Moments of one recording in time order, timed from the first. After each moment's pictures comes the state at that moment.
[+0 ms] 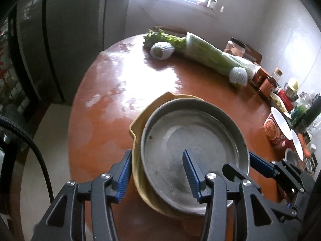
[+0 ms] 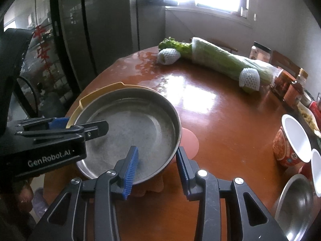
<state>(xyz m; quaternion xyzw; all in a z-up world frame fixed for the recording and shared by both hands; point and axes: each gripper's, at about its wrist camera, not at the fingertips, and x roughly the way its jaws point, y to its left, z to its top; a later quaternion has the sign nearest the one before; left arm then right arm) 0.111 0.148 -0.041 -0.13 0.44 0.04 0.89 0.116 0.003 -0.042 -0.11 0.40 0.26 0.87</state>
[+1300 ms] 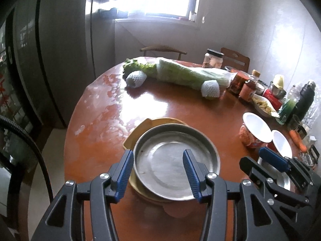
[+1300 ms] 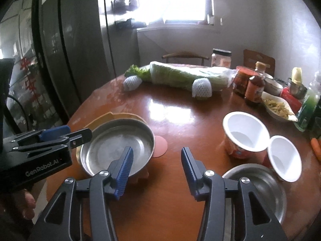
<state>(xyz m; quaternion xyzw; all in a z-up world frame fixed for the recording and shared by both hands) 0.091 0.076 0.022 -0.07 0.38 0.03 0.92 0.100 -0.091 0.011 -0.04 0.35 0.20 0.91</state>
